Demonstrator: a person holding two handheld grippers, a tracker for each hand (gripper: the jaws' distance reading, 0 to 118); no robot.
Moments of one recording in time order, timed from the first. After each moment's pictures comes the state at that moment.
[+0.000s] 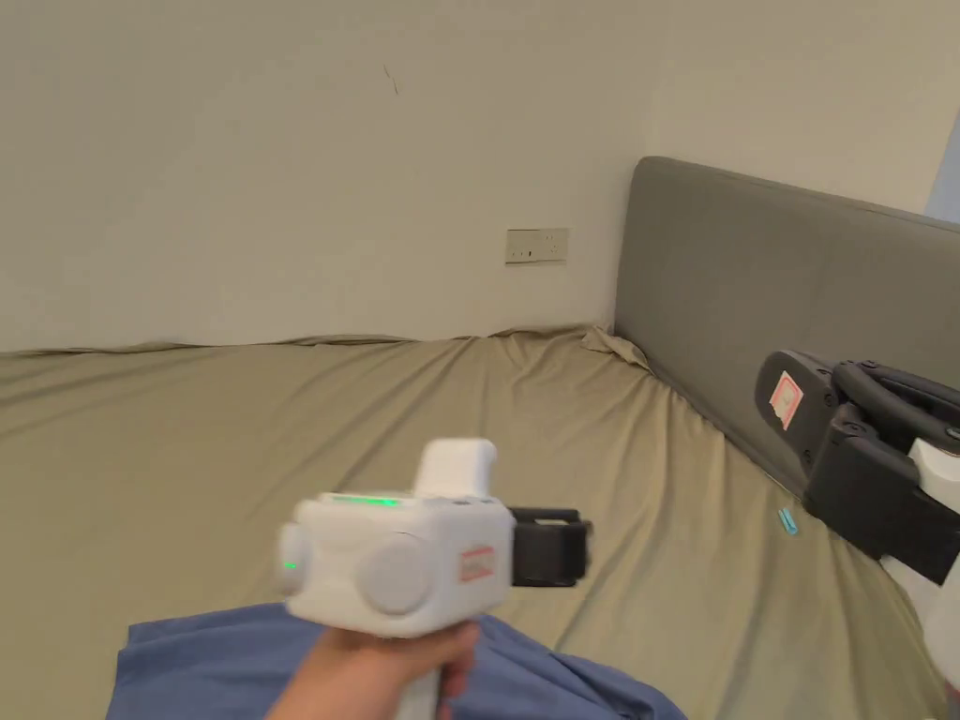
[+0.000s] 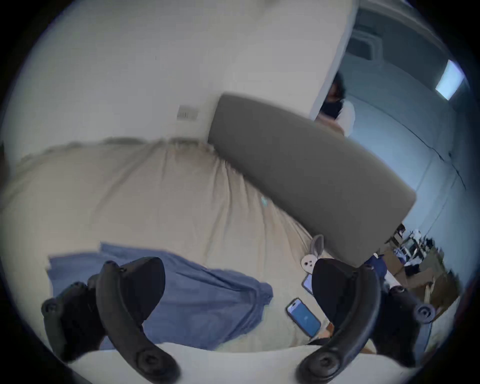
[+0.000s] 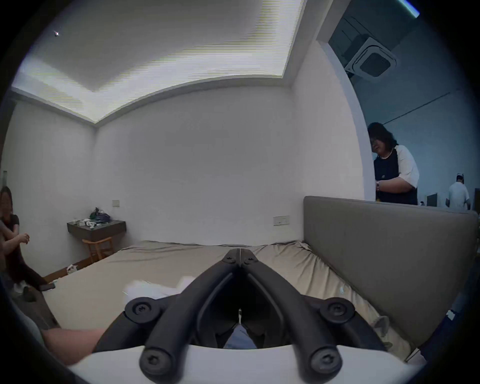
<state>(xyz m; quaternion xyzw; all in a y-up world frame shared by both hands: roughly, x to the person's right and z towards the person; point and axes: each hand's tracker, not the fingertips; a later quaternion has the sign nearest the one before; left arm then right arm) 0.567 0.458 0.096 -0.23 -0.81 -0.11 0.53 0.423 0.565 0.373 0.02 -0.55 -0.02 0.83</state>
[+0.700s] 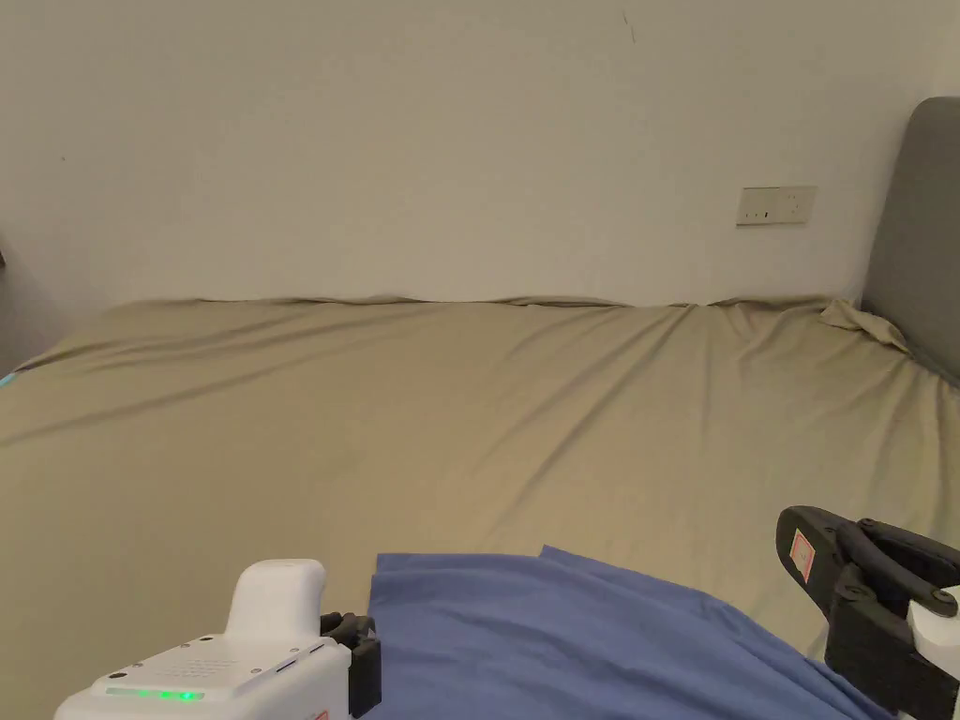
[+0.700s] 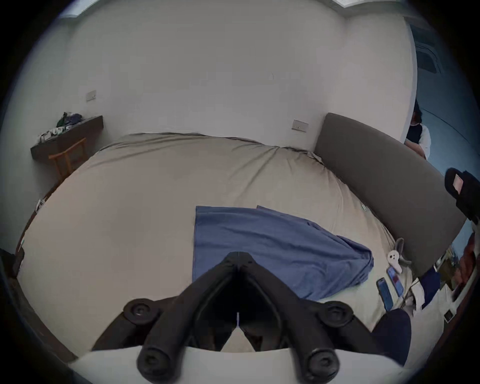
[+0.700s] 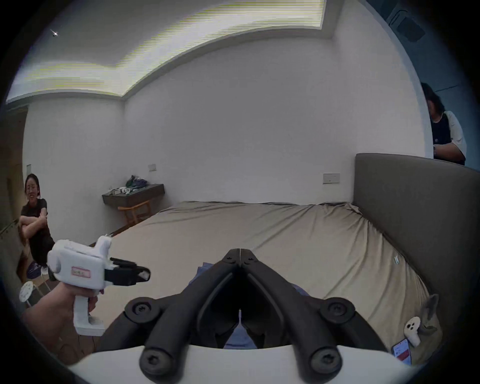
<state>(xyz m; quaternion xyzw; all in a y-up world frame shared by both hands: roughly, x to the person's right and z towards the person) 0.432 0.377 -0.097 -0.28 -0.60 -0.13 0.74 0.471 0.475 0.263 -0.08 -0.44 -0.08 0.89</state>
